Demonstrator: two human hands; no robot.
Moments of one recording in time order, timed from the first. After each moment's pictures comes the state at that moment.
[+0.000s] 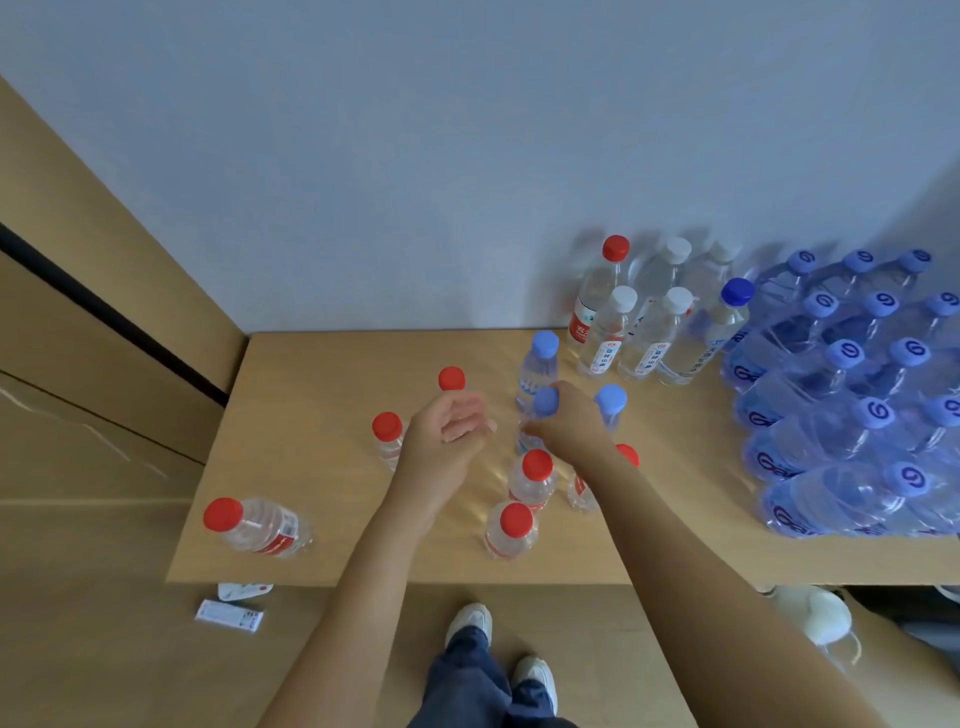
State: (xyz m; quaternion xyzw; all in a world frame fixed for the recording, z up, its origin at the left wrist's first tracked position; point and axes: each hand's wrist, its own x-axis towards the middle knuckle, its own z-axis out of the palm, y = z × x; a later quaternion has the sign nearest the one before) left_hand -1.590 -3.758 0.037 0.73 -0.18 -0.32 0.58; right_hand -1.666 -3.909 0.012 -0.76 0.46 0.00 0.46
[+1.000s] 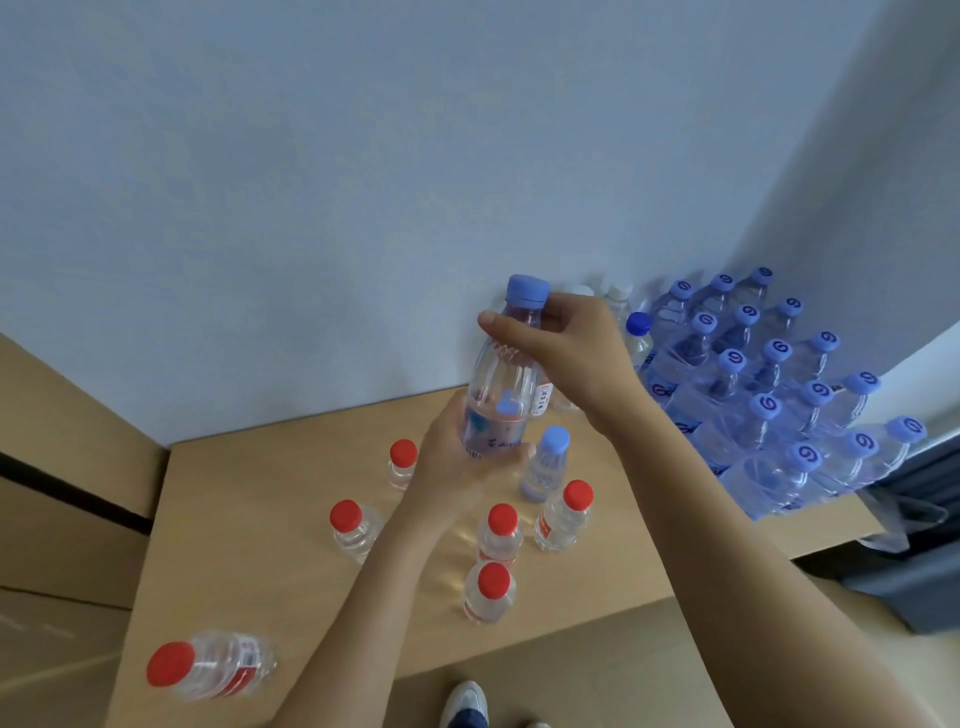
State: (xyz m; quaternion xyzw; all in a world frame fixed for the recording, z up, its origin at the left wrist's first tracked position) left_hand -1.586 -3.813 0.082 0.66 -0.36 -0.36 0.54; right_hand -1.673 -3.931 0.164 -0.69 0.37 -0.30 0.55
